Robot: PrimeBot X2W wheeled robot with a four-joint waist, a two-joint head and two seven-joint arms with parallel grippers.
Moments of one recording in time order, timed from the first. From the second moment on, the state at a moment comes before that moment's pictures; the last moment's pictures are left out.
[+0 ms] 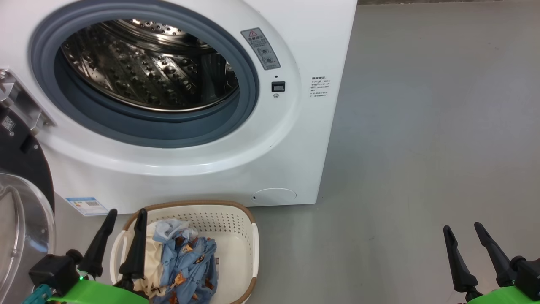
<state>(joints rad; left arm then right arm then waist) -0.11 0.25 -0.23 0.19 -0.56 -0.14 -0.25 0.06 -0.20 -0.07 0.13 0.29 0.13 -0.25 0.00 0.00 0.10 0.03</state>
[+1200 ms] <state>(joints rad) -0.34 0.15 -0.31 0.79 -0.52 -0.14 -0.25 -0.04 -0.18 -0.01 0.11 0.28 0.13 -0.25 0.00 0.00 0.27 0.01</state>
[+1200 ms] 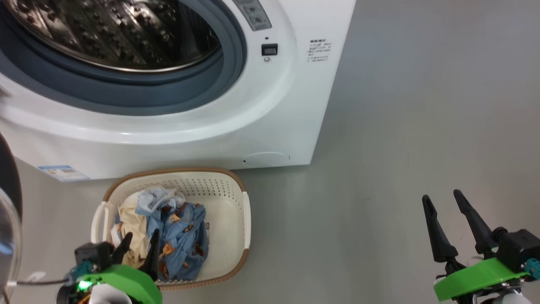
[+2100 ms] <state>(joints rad) -0.78 0.18 -0.45 1.26 -0.57 -0.14 -0.24 -0.21 -0.16 0.02 0.06 0.25 0.13 -0.25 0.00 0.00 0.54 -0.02</state>
